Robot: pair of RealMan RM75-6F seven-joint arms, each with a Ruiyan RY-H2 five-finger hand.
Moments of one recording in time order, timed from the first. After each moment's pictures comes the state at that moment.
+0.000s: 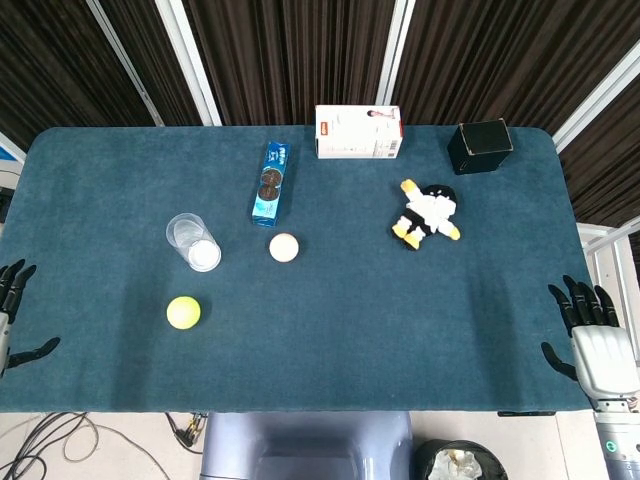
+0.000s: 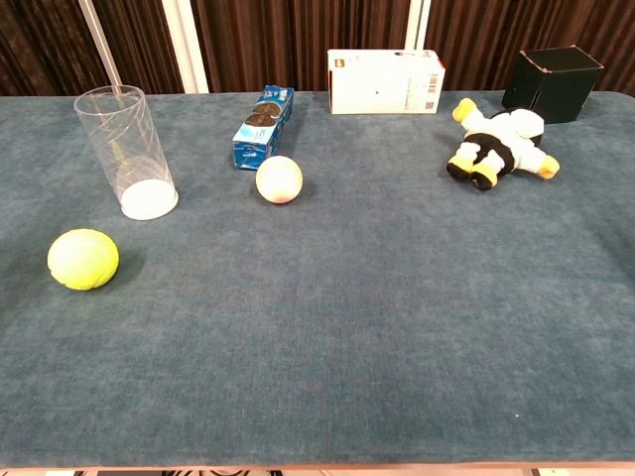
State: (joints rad) left arm -0.09 -1.09 -0.05 -1.57 1.49 1.50 -0.06; right arm 0.09 -1.15 0.08 -1.55 -1.51 1.50 -0.09
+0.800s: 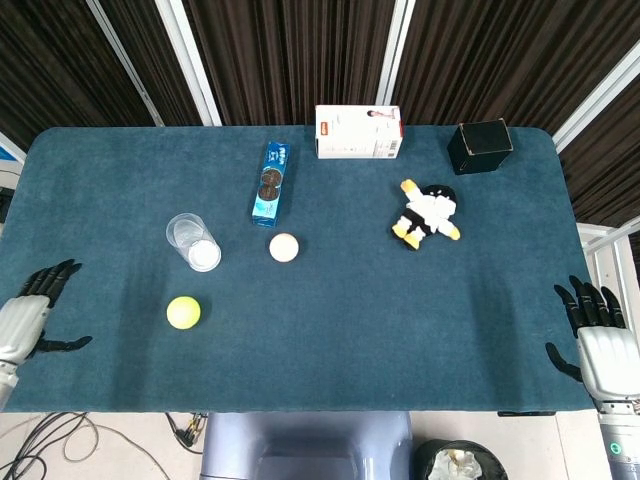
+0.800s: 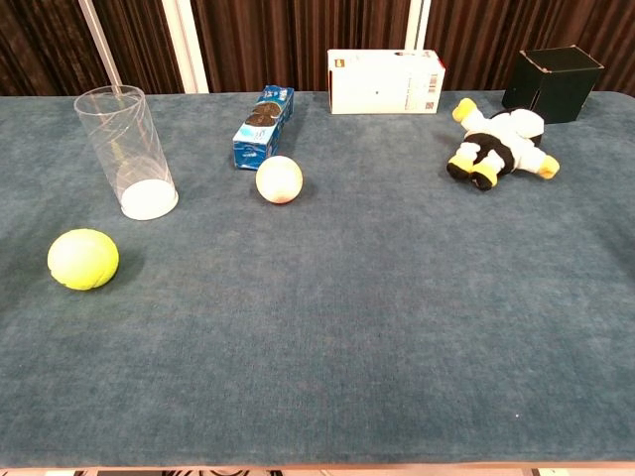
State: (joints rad) left arm -0.25 -1.06 -0.05 -1.54 1.45 1.14 -0.29; right arm 0.08 -1.14 0.08 -1.56 -1.50 1.50 -0.09
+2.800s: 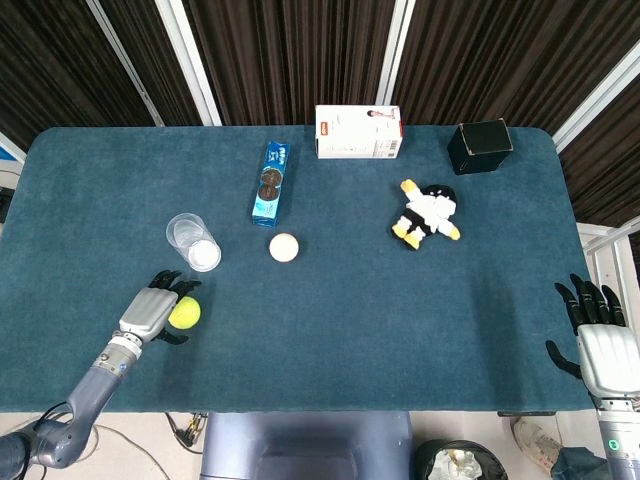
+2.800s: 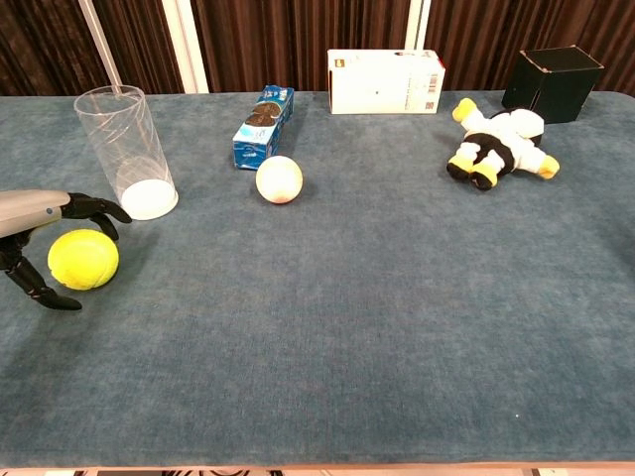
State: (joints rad) left arm -0.51 -1.43 -0.05 -1.45 1.25 0.92 0.15; right arm 0.08 -1.15 0.09 -1.56 -1.47 1.49 -0.09
